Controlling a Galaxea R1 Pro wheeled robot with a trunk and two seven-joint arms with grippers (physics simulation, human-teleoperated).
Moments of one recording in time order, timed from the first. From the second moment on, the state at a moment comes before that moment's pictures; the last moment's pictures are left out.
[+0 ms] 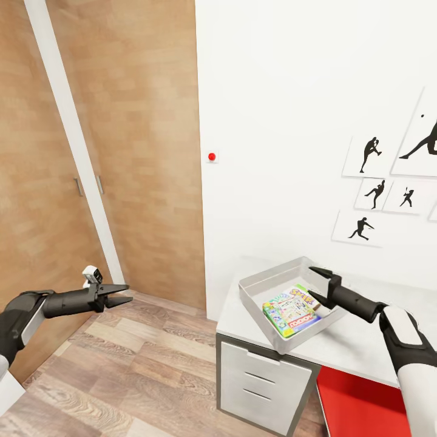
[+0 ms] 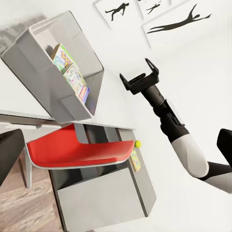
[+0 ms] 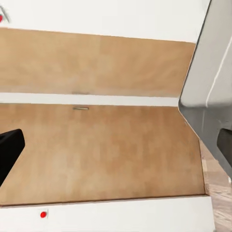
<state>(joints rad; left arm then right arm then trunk) -0.77 0.48 -0.04 -0.73 0.30 0.98 -1.56 -0.70 -0.27 -0.41 -0.77 -1.13 1.04 0.30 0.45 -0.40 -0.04</state>
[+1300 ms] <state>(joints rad) -0.77 0.47 -0.04 -0.73 0.30 0.98 -1.57 -0.69 -0.25 -0.38 -0.93 -1.14 1.04 0.27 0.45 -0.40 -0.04</state>
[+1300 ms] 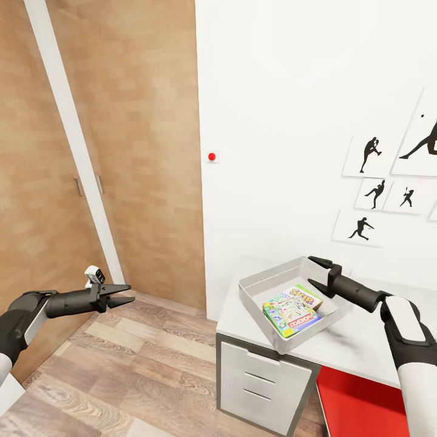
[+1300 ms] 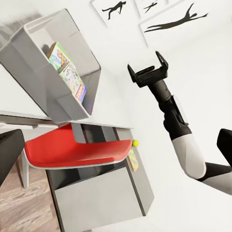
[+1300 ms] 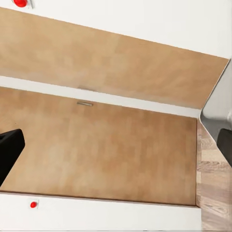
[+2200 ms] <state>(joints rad) -0.76 0.47 -0.03 -0.73 0.30 0.98 -1.57 -0.55 -0.13 -0.26 -1.34 -1.15 1.04 0.27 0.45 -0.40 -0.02</state>
